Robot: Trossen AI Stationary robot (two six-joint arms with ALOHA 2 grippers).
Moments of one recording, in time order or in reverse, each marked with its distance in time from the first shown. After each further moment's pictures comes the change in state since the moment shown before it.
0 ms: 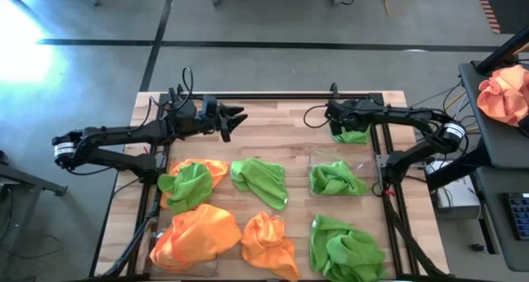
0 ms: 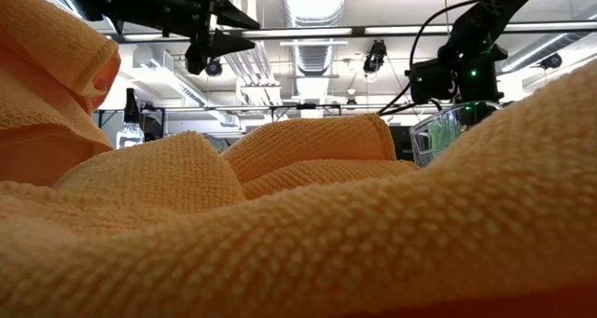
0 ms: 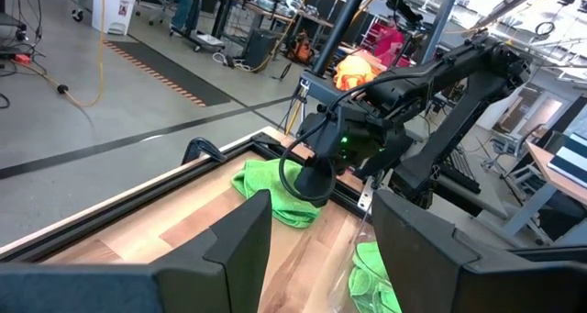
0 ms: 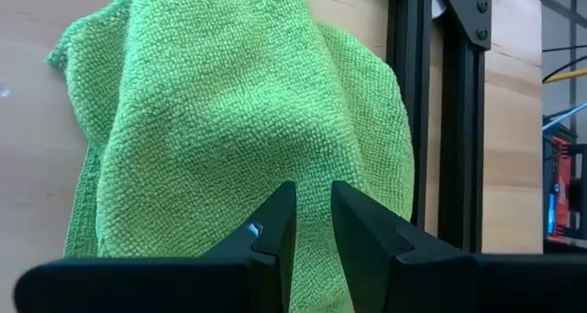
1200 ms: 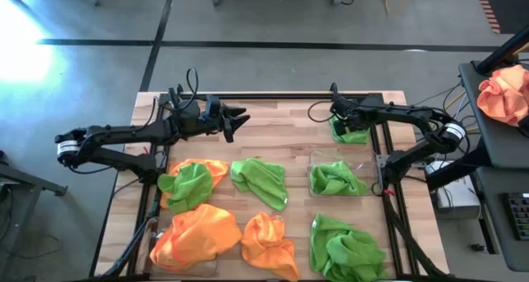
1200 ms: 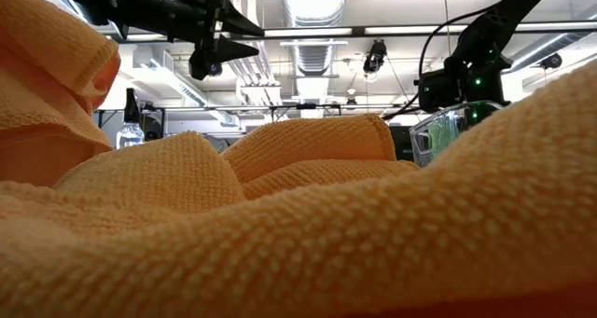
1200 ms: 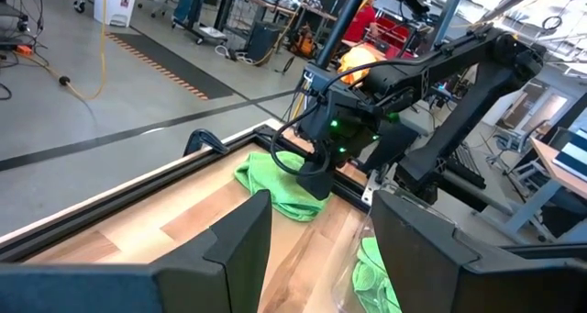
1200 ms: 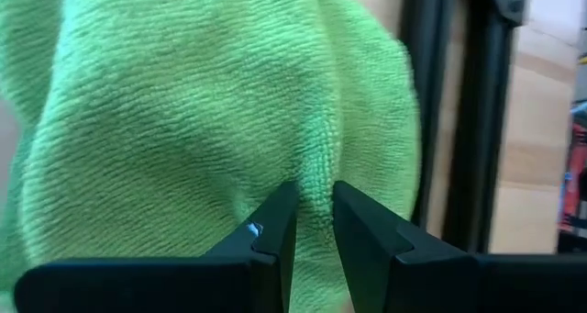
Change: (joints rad) left arm 0.000 0.043 0.000 0.024 0.000 -0.007; right arm -0.113 0.000 -0.045 0.058 -0.092 -0.141
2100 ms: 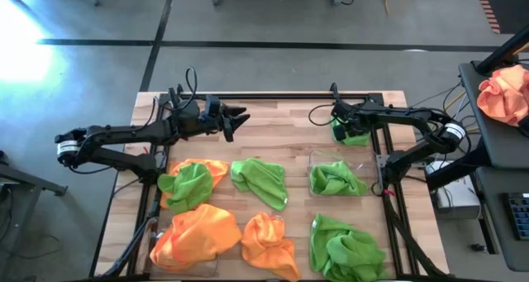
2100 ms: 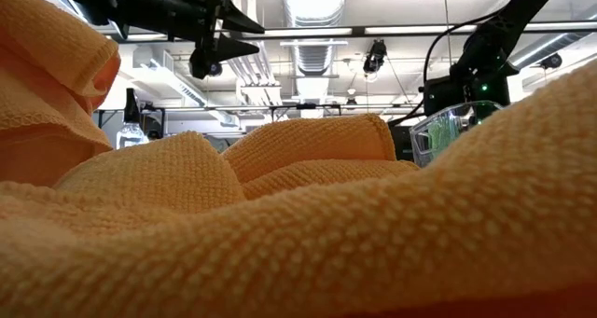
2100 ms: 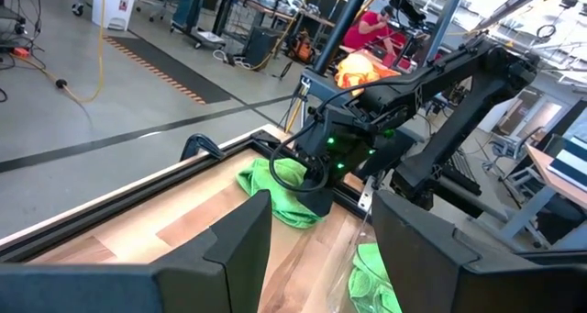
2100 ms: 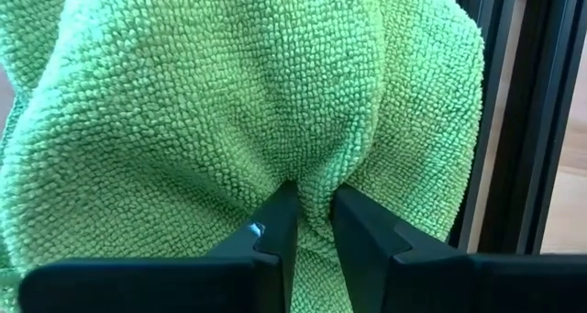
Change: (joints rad) left arm 0.000 -0.001 0.000 0.017 0.000 -0.009; right arm 0.000 0.000 -0.068 0.059 -0.071 -0.010
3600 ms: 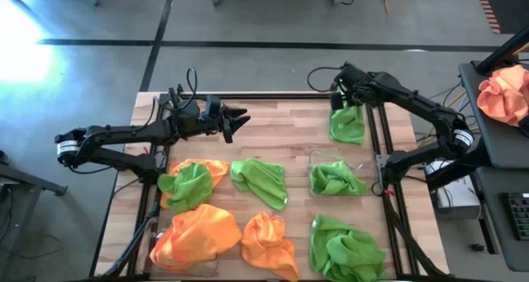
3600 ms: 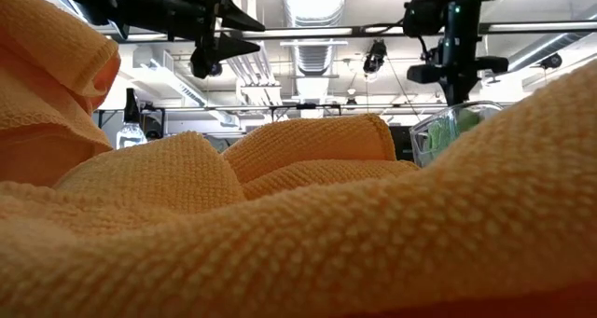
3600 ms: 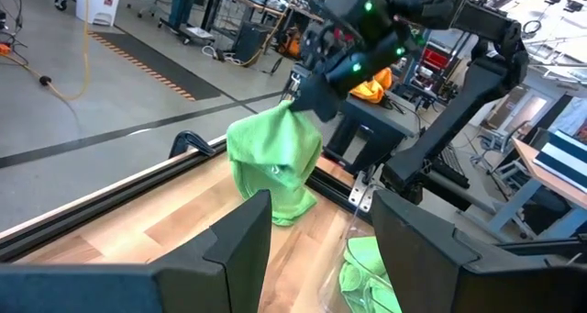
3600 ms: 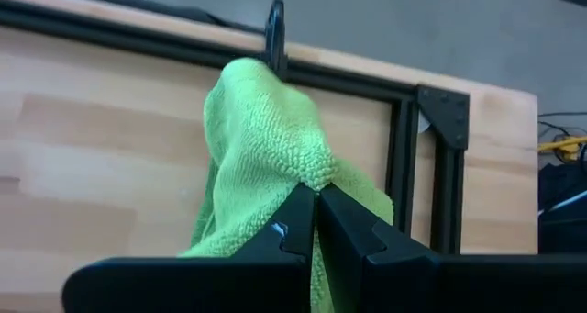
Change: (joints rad) left arm 0.000 -0.002 0.000 -0.002 0.034 0.000; right arm 0.002 -0.093 0.531 -0.323 0.017 -0.033
